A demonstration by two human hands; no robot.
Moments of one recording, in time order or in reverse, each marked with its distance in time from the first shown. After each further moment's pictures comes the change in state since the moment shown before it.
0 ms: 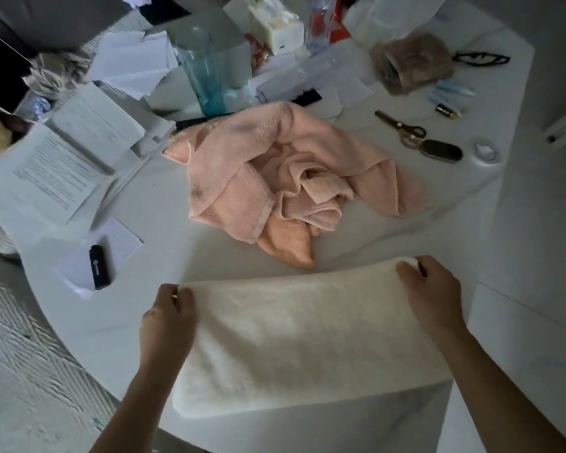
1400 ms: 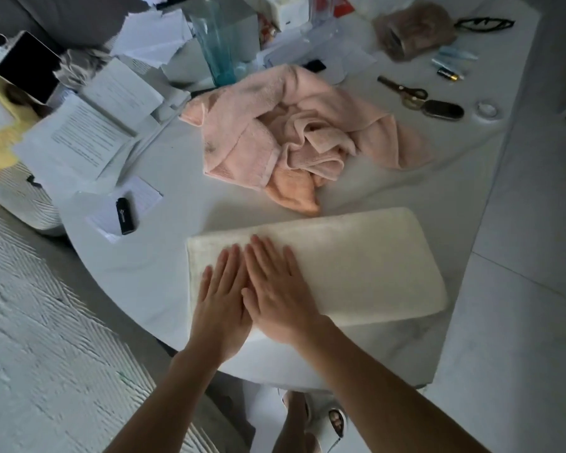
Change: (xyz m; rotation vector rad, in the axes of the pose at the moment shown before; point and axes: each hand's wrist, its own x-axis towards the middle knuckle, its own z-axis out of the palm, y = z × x) left_hand -0.084 -0.039 0.026 0.468 -0.269 0.666; right_hand -0.170 -0.070 0.131 -0.529 -0.319 -0.915
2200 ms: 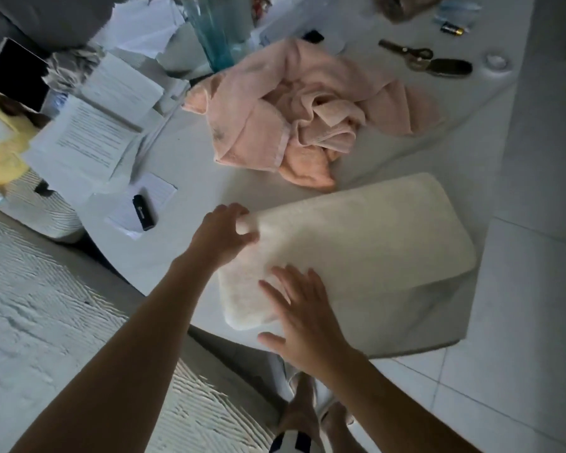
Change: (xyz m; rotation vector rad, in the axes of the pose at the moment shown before) left_hand 0.086 -0.043 -0.076 -0.157 -0.185 -0.155; right_hand -0.058 -0.047 0.015 0.143 0.065 0.079
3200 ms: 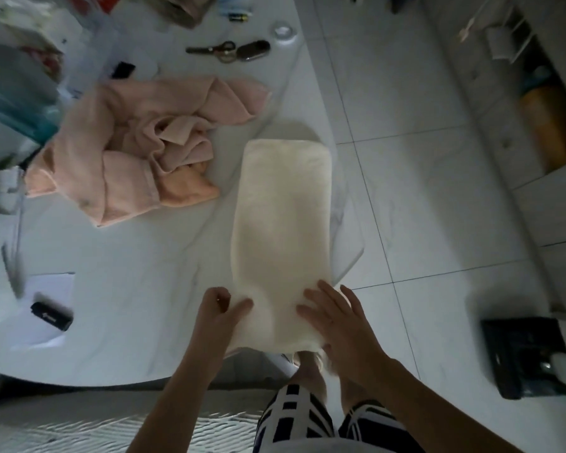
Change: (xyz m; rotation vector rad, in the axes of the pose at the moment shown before) left_hand -0.119 0.053 0.041 -0.581 -0.410 -0.057; right_hand -0.148 -0.002 -0.005 0.032 0.207 0.492
